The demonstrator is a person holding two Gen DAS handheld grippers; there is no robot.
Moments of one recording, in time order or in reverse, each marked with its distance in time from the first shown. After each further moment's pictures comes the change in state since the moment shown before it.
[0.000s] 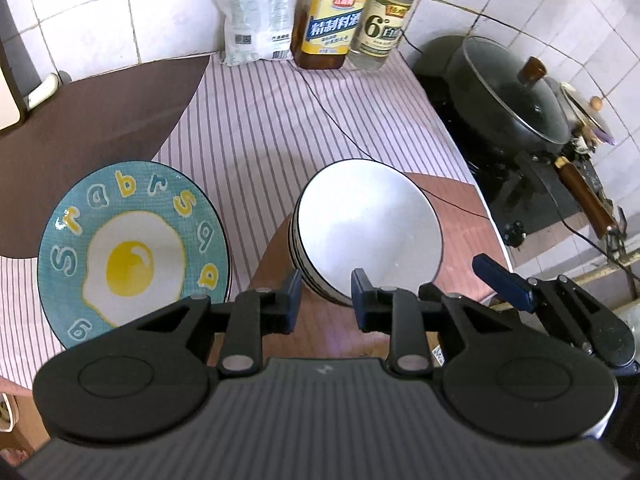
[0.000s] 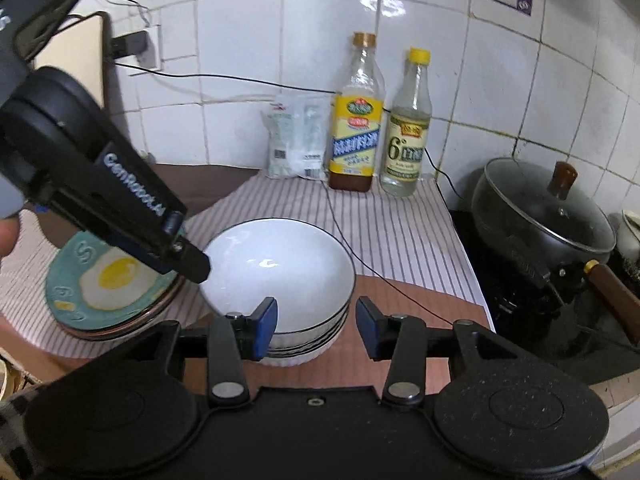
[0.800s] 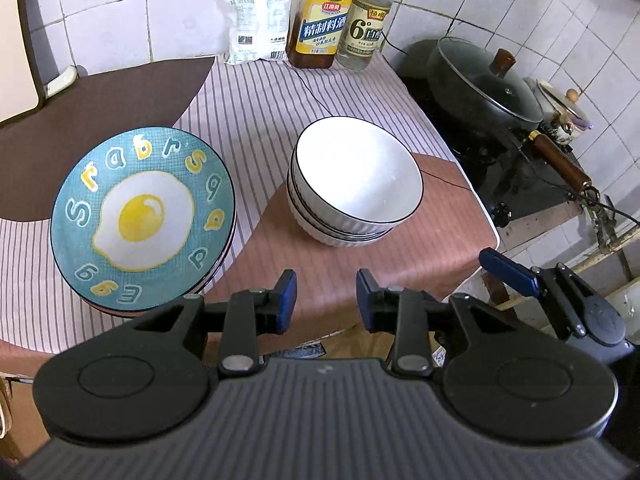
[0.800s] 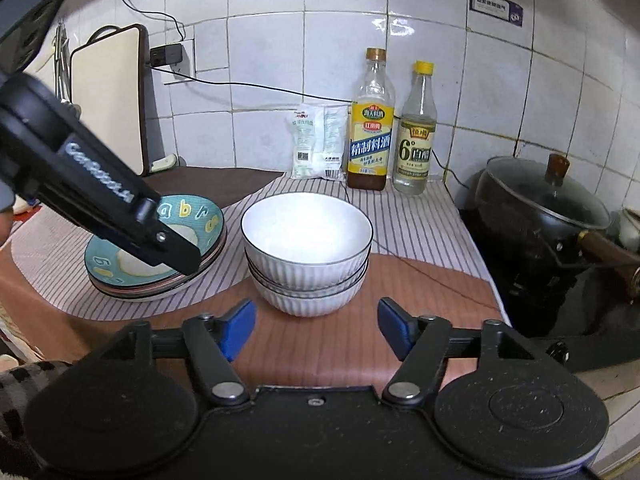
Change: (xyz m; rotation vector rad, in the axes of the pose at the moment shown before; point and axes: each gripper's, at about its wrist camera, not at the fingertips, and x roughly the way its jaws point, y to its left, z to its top) left arm -0.029 0.001 -0.072 0.023 -0.097 -0.016; right arm -0.040 0.006 -0.055 0.009 -0.076 0.047
